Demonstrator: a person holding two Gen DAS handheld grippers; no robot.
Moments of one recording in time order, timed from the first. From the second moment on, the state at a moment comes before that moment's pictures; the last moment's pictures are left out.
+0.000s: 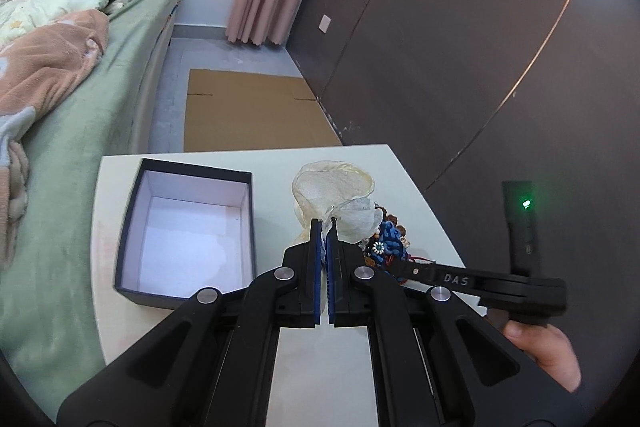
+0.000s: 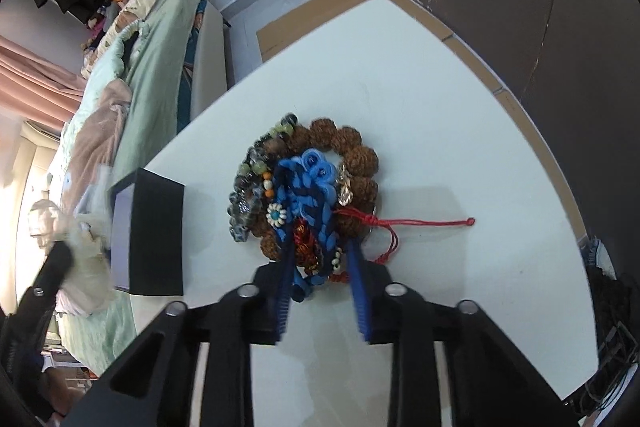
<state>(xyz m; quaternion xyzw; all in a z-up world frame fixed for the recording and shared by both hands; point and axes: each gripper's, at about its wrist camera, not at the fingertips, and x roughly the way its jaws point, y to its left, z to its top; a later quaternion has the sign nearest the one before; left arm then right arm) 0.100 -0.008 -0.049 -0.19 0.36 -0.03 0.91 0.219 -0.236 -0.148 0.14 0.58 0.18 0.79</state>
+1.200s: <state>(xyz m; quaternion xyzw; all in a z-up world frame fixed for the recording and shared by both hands) 0.073 0.092 -0.032 -0.25 0.30 0.08 0.92 0.169 -0.167 -0.060 0.16 0.45 0.36 0.80</state>
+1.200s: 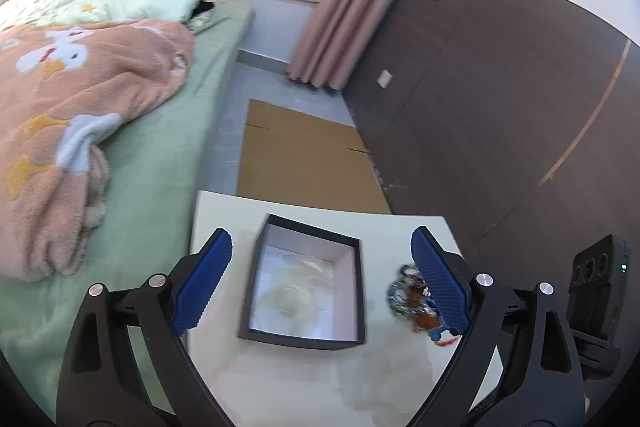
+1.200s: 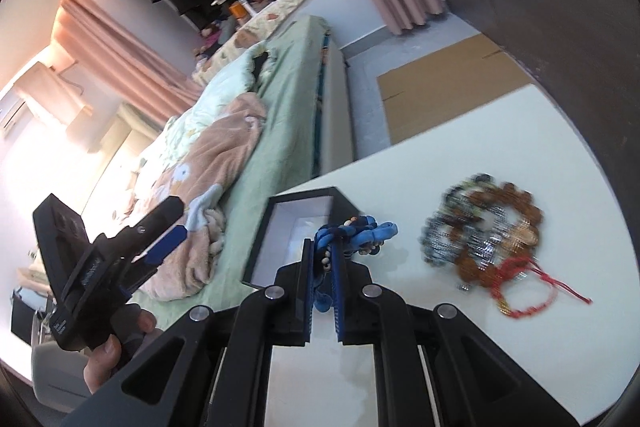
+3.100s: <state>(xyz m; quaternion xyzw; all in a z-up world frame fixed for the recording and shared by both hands) 0.126 -0.082 -0.092 -0.08 0.41 -0.04 0.91 0.184 -0.348 -0.096 0.19 0.50 0.15 0.83</state>
